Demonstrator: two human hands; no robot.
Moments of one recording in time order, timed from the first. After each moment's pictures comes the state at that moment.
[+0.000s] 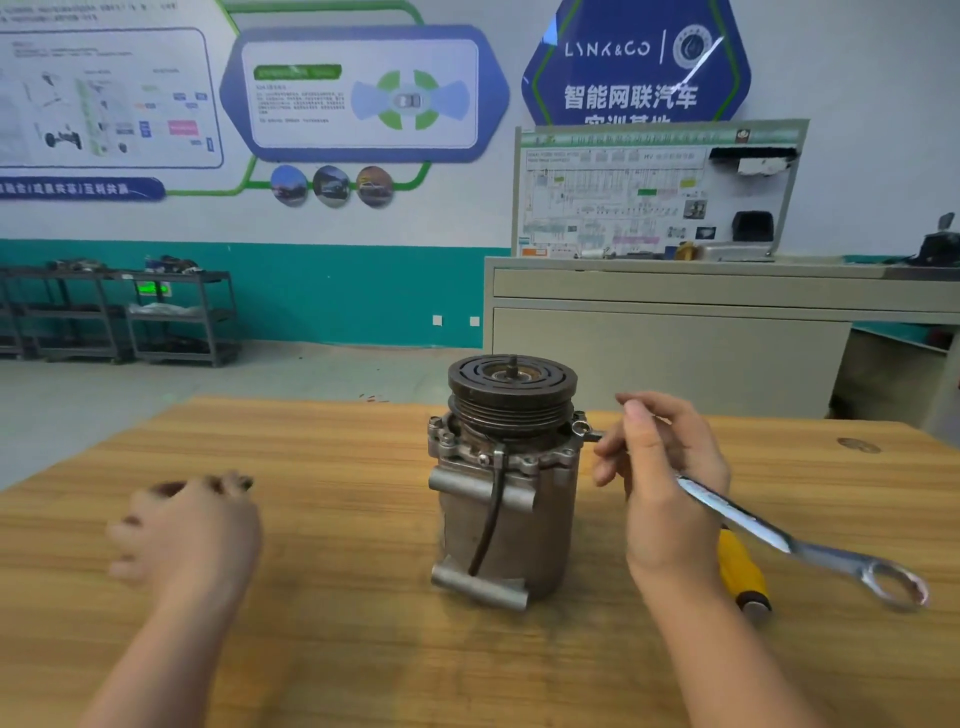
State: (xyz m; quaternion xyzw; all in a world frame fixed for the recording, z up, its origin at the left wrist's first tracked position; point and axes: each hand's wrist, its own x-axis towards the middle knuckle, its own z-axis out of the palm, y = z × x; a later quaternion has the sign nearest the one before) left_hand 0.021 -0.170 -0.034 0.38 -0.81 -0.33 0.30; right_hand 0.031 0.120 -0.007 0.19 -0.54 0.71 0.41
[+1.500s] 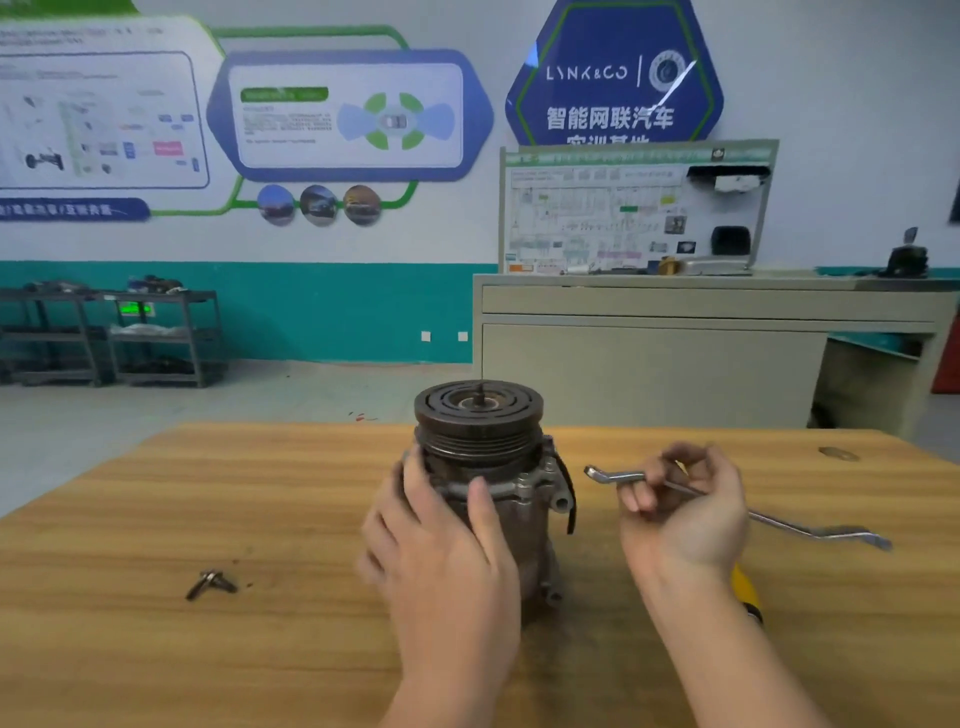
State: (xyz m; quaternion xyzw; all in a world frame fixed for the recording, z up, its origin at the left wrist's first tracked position) left_hand 0.059 -0.007 -0.037 0.09 -0.83 -0.37 0.40; right_hand 0.028 0.131 0.002 0.01 -0.25 0.94 0.25
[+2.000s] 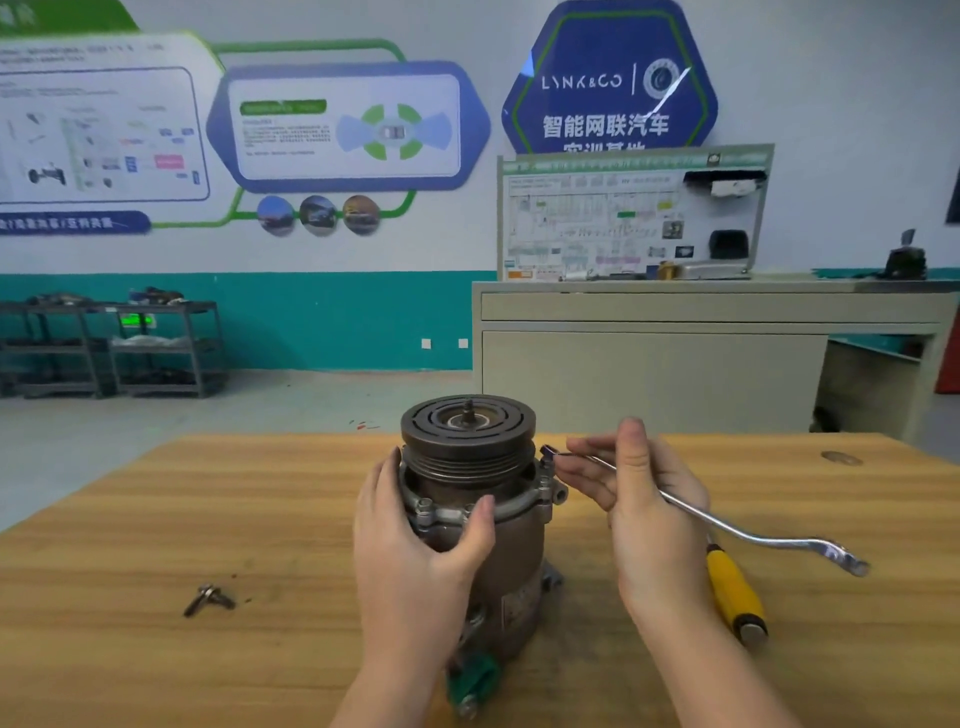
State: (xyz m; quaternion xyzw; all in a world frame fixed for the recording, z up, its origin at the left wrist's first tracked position) left_hand 0.040 -0.040 -0.035 -0.03 -0.76 -0.51 0.40; right_hand 0.029 0.111 -0.001 0.14 -0.50 0.78 0.34
